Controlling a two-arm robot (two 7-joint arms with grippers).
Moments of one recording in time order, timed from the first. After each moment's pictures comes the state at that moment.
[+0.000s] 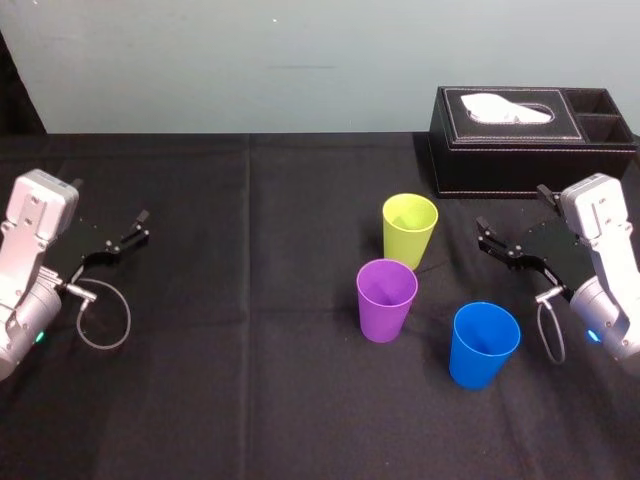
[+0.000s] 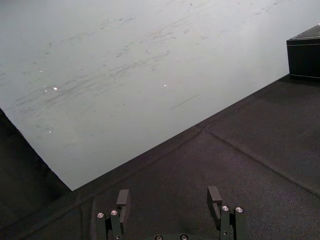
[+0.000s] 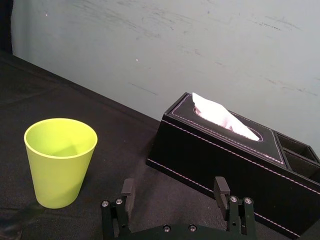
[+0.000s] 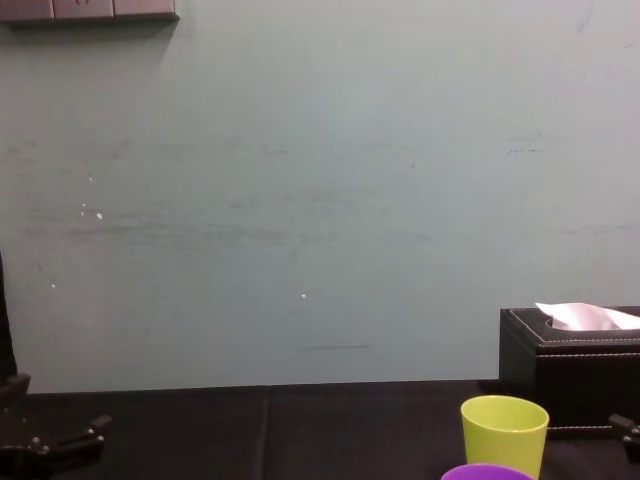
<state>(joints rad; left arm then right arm) -0.20 0.60 0.45 -1.41 -0.25 -0.12 0.03 0.20 0.60 -0.45 -1.41 0.25 -0.12 -0.03</state>
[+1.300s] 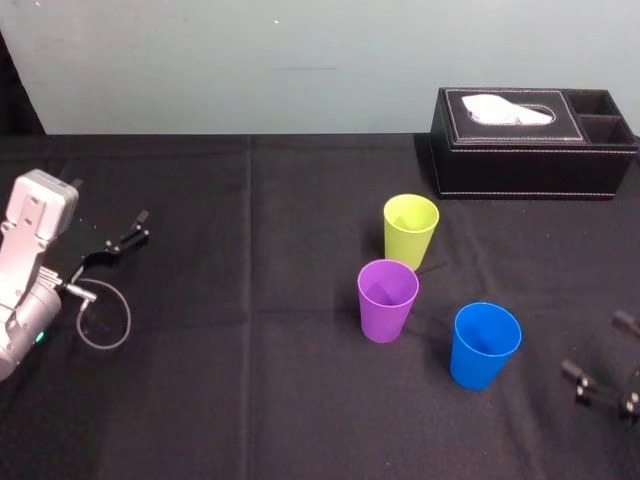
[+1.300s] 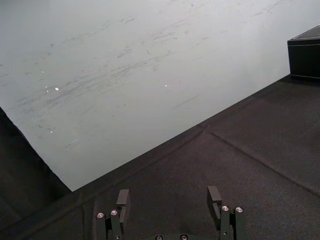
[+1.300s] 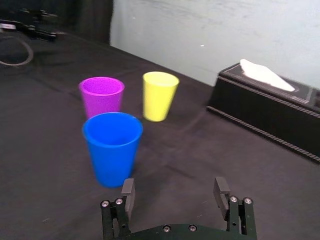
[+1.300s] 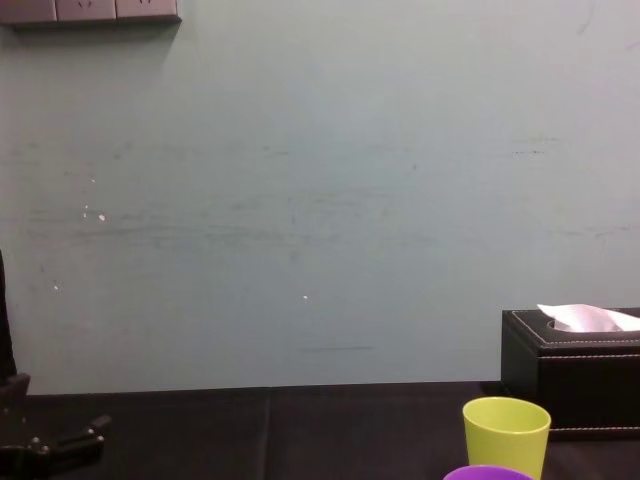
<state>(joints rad) -0.20 0.60 0.45 -1.41 -0.25 -0.12 0.03 -0.48 0.97 -0.07 -1.76 0.53 -0.33 0.27</state>
